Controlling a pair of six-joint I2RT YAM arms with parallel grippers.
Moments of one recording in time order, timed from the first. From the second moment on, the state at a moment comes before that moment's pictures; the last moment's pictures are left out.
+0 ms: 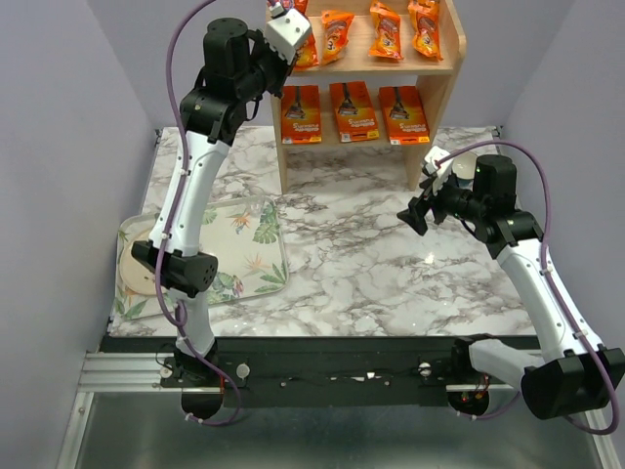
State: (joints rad) left arm -0.36 1.92 2.50 -0.68 0.27 0.37; right arm 0.16 1.11 1.08 -0.47 -0.61 -0.50
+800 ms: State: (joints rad) left arm -0.35 1.96 2.49 -0.63 0.24 0.39; right arm 0.16 1.11 1.06 -0.46 -0.59 -0.50
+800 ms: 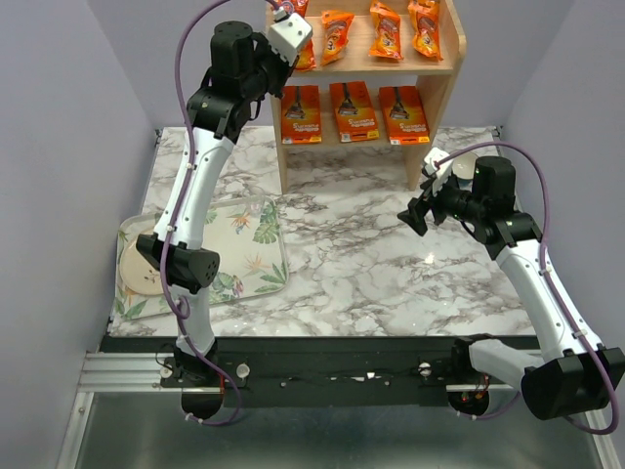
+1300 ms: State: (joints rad) left arm -0.36 1.93 2.42 -0.57 0.17 0.33; right arm 0.16 1.11 1.06 -0.45 -0.59 -0.50
